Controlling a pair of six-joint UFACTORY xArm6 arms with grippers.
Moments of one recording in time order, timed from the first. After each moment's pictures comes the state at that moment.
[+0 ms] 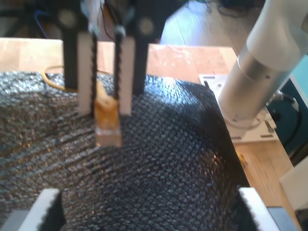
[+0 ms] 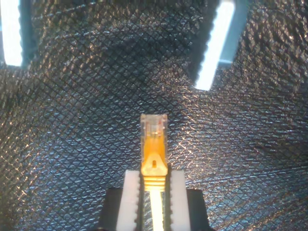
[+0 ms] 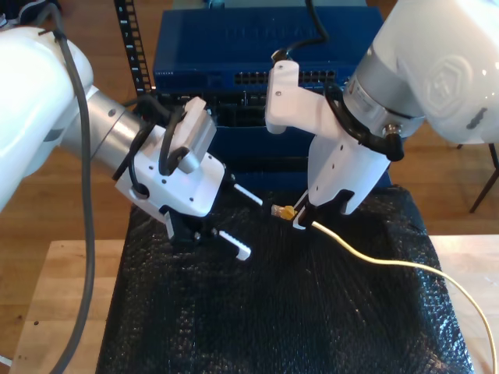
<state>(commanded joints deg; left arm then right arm) 1.4 -15.9 -52.1 -52.9 92.2 -255.7 25.3 -22.7 -57.3 18.3 71.8 -63.2</state>
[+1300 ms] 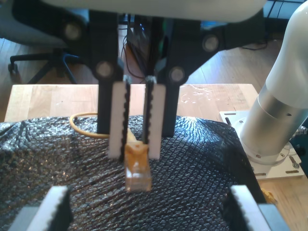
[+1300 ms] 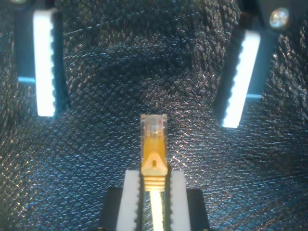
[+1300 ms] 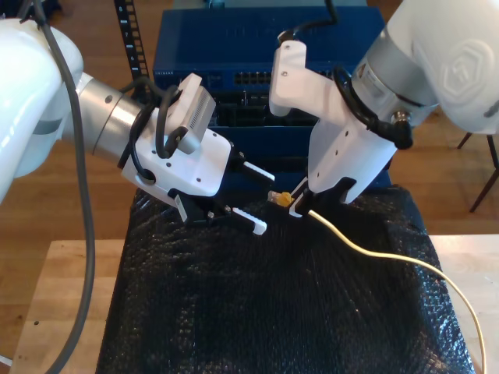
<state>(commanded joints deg) 1.5 -16.4 -52.3 -58.6 92.1 -254.0 24.6 -23.3 -59.0 20.5 71.4 -63.2</state>
